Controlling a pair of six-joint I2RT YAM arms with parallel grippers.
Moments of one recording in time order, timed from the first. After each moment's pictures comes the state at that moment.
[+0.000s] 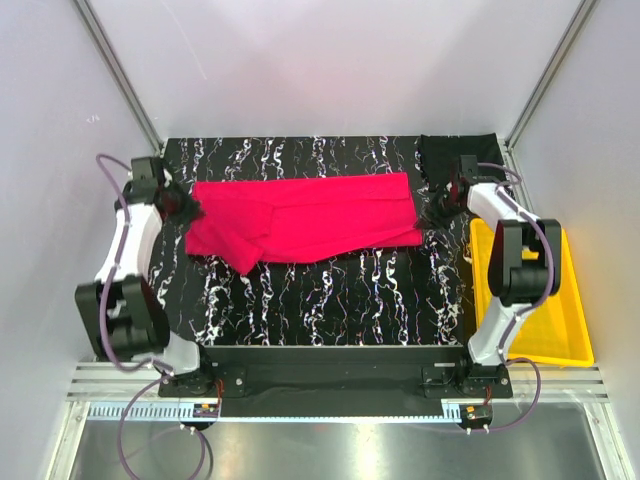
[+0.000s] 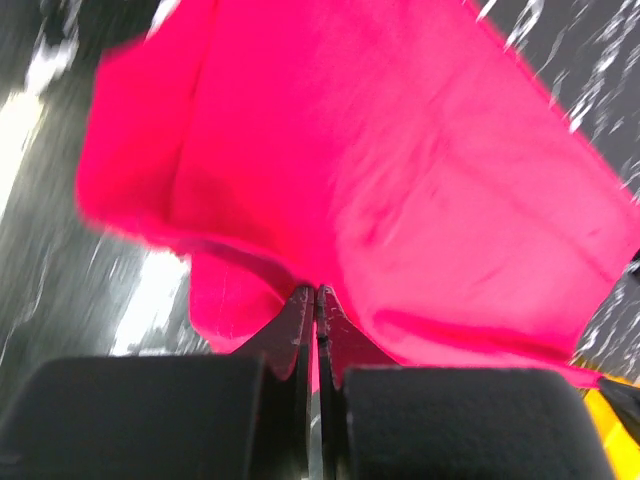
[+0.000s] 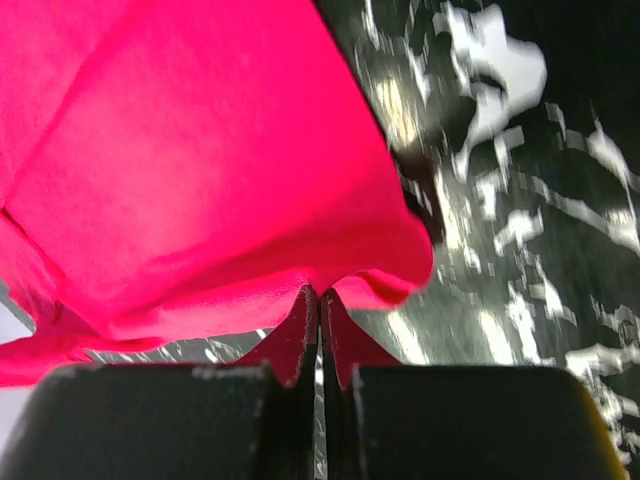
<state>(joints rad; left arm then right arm) 0.19 1.43 1.17 -0.65 0.19 -0.60 0.01 1.82 1.29 -0.60 -0.30 0.64</state>
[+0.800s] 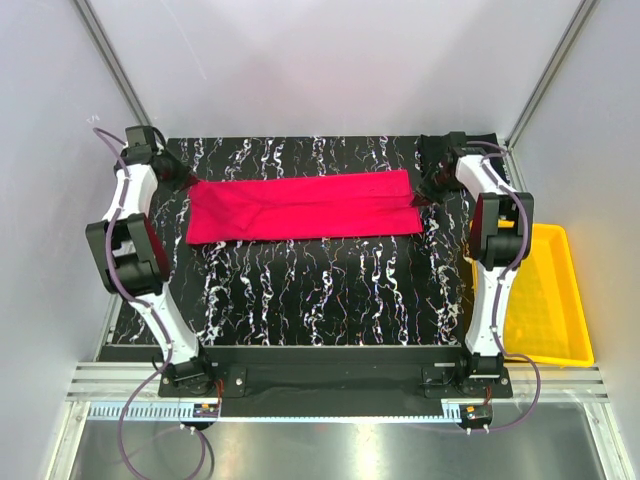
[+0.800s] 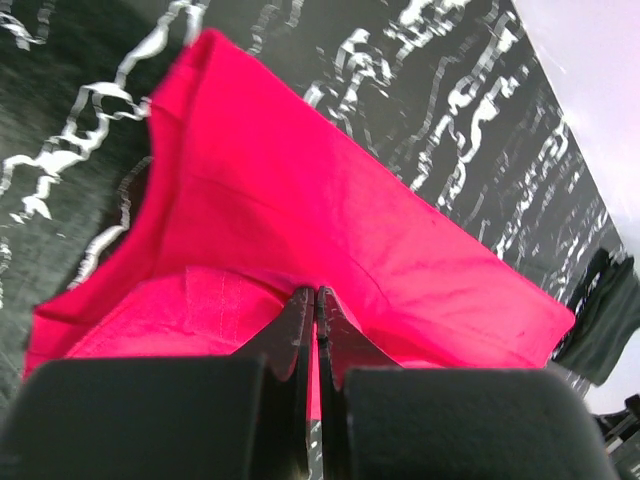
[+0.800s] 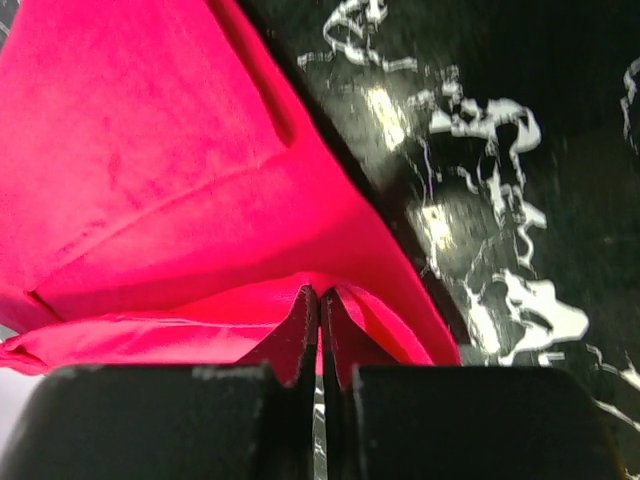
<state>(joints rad) 0.25 1.93 1.65 -0.57 0.27 -0.66 0.01 2.24 1.83 -0.78 -0.28 0.62</state>
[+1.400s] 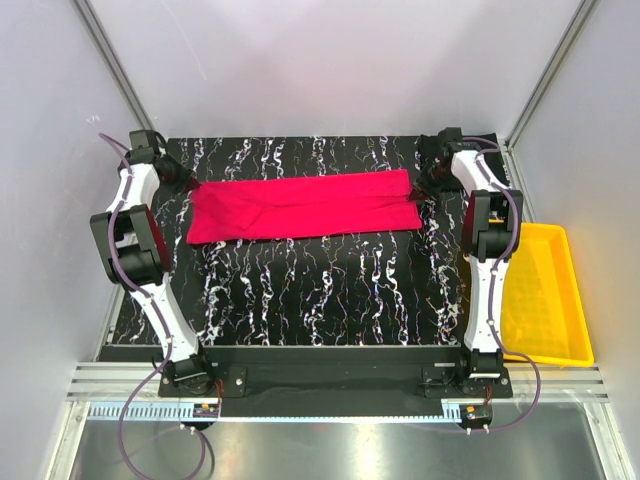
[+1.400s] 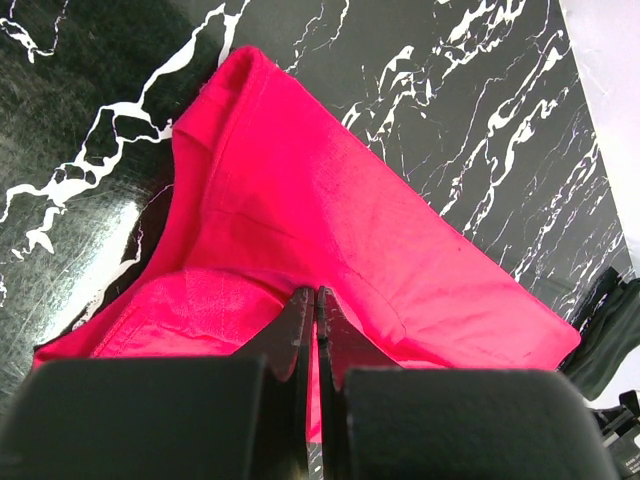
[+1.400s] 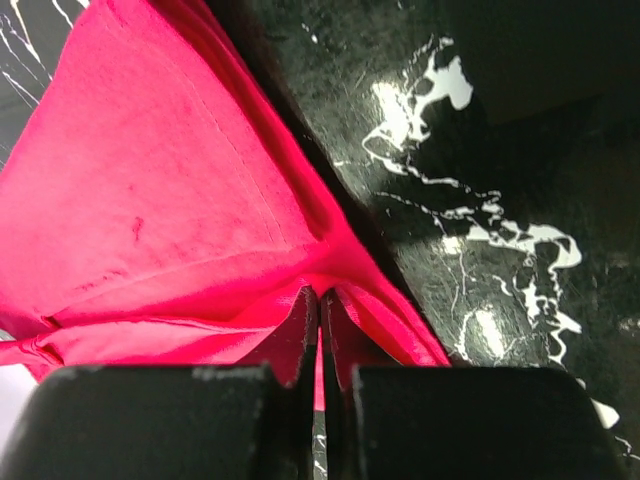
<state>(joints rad) 0.27 2.05 1.70 -0.57 0.28 -0.68 0.01 2.41 2.06 -0.84 -0.30 0.62</state>
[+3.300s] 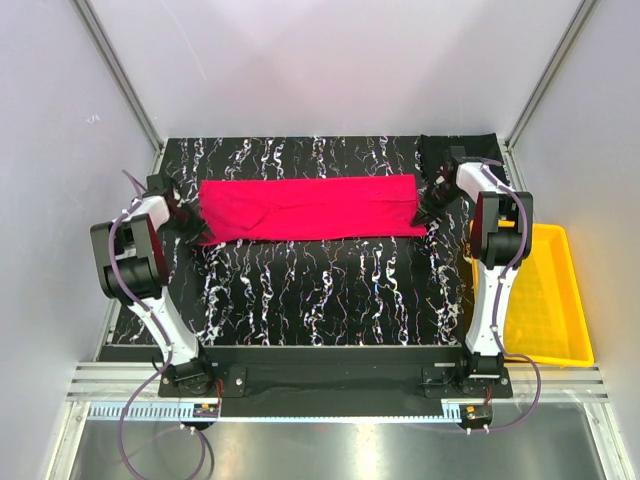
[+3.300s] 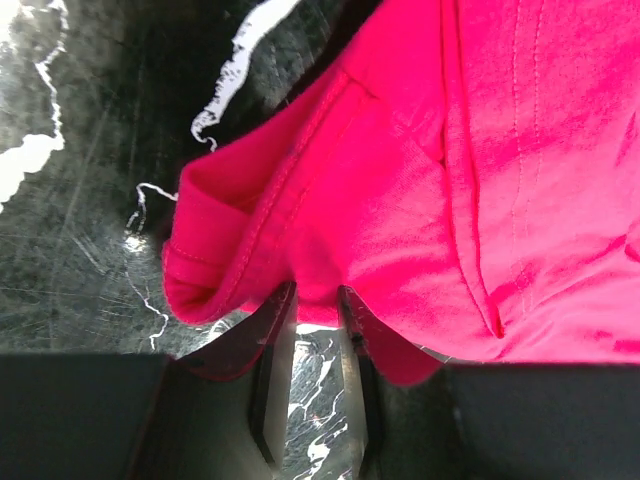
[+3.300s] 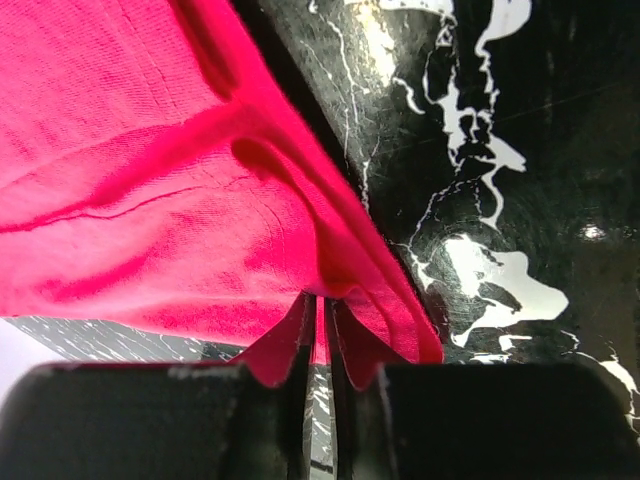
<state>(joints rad) 0.26 1.90 1.24 -0.54 0.28 -0.52 -0.01 2.27 1.77 -0.86 -0.36 0.50</state>
